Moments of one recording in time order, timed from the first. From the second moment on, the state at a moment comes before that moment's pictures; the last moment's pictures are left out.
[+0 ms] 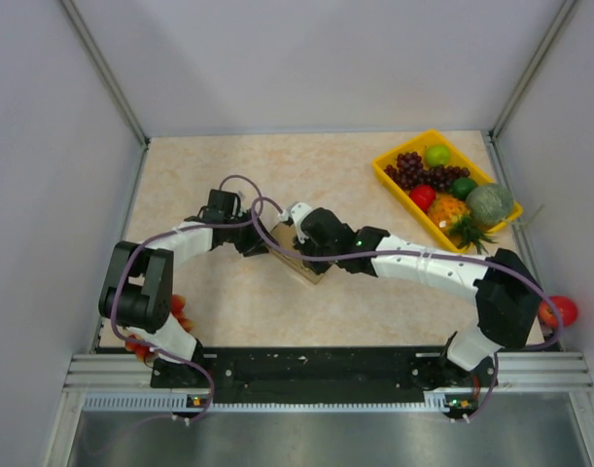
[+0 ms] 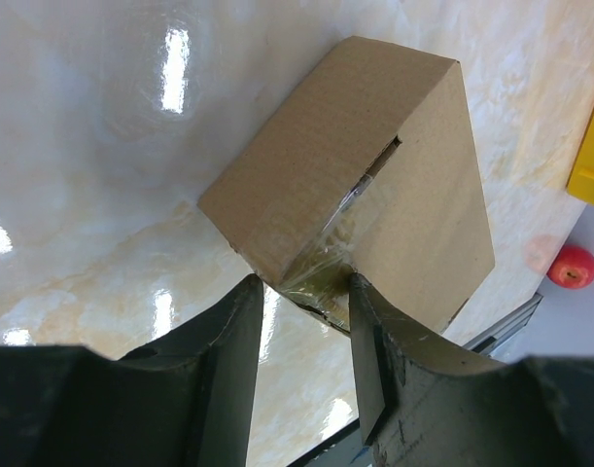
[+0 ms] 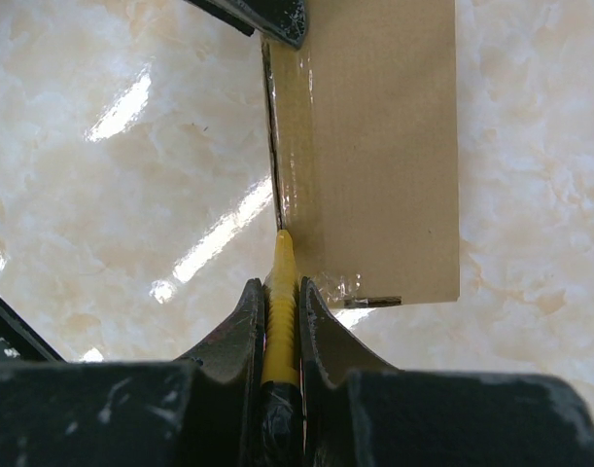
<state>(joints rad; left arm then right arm) -0.23 1.63 0.88 -0.20 0.44 -0.73 0.99 1.57 1.16 -0.40 0.10 0.12</state>
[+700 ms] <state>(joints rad) -0.23 1.64 0.89 -0.20 0.43 -0.71 0.99 1.51 1.12 -0.48 0.14 0.11</state>
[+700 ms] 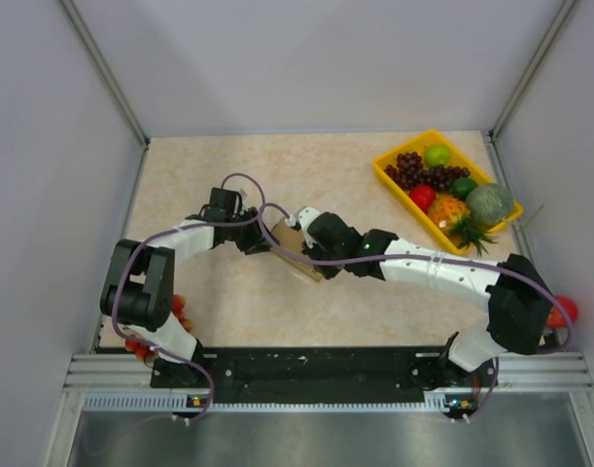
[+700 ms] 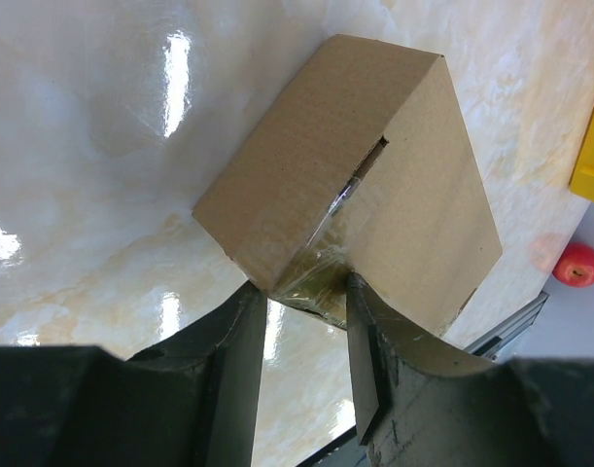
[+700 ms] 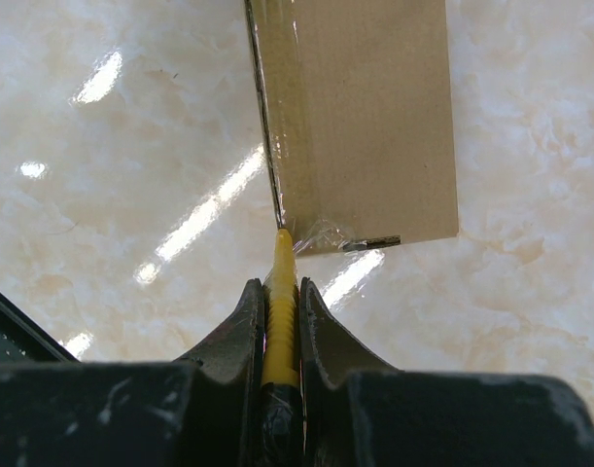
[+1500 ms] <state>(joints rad) -0.24 1.62 0.90 -0.17 0.42 -0.71 0.99 1.40 1.13 -0.48 0.26 0.17</state>
